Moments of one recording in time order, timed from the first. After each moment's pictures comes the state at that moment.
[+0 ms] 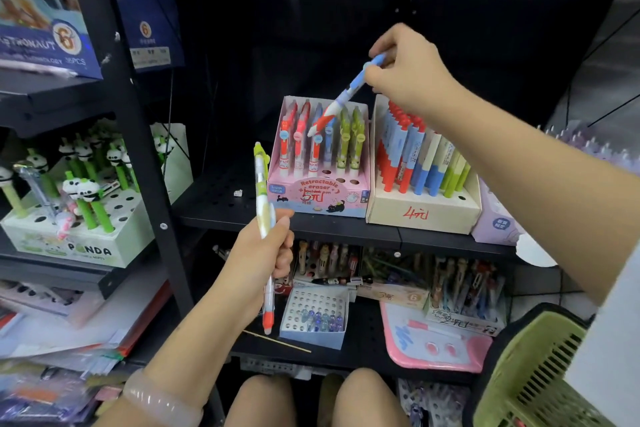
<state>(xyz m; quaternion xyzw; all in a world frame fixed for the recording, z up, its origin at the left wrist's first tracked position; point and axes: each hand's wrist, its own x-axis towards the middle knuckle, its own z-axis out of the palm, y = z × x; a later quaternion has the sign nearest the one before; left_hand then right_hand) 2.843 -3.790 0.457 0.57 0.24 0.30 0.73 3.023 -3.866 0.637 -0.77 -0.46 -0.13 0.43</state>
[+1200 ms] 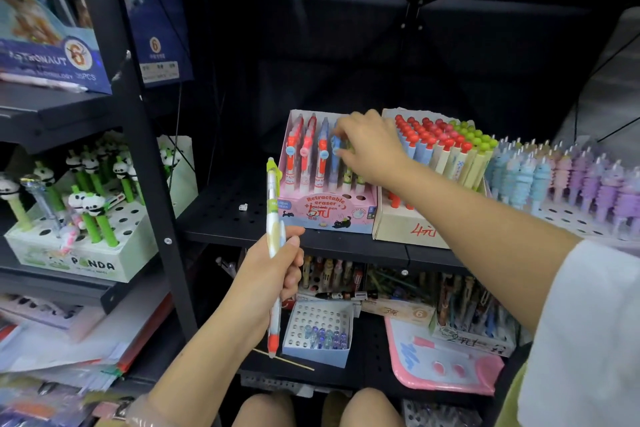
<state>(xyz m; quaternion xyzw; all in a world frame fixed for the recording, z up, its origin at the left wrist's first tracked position) 2.843 -3.791 0.457 0.58 0.22 0.28 0.73 3.032 -3.824 0.570 -0.81 -0.52 -0.24 0.10</state>
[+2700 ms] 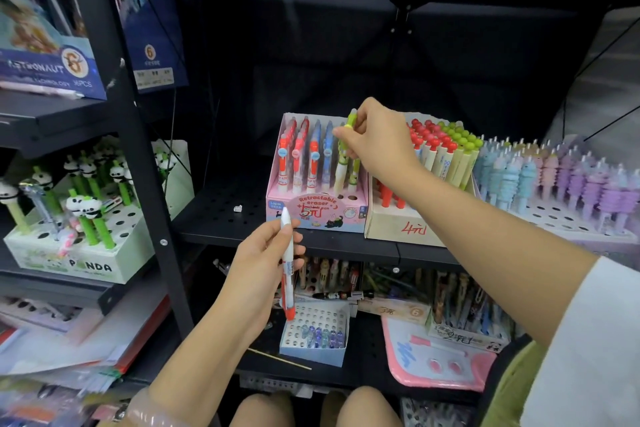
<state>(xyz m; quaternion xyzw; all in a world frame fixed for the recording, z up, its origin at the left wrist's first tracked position) 2.847 -3.796 0.462 0.56 0.22 0.35 0.72 3.017 -3.849 0.579 -0.78 -0.44 -0.16 0.42</state>
